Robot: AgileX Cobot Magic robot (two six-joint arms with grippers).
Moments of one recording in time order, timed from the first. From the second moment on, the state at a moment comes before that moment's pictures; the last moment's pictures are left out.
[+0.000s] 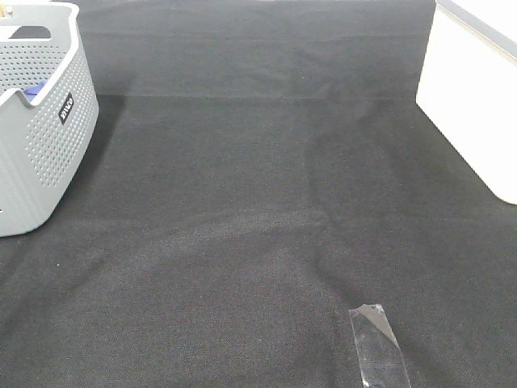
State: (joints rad) left arm 0.02 0.15 -0.63 0.02 1.16 0.14; right arm 0.06 0.00 -0.50 -0.08 1.07 -0.04
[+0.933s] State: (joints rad) left arm 0.04 1.68 -1.67 0.31 1.22 0.66; right arm 0.06 0.00 -0.50 -0.08 1.07 -0.04
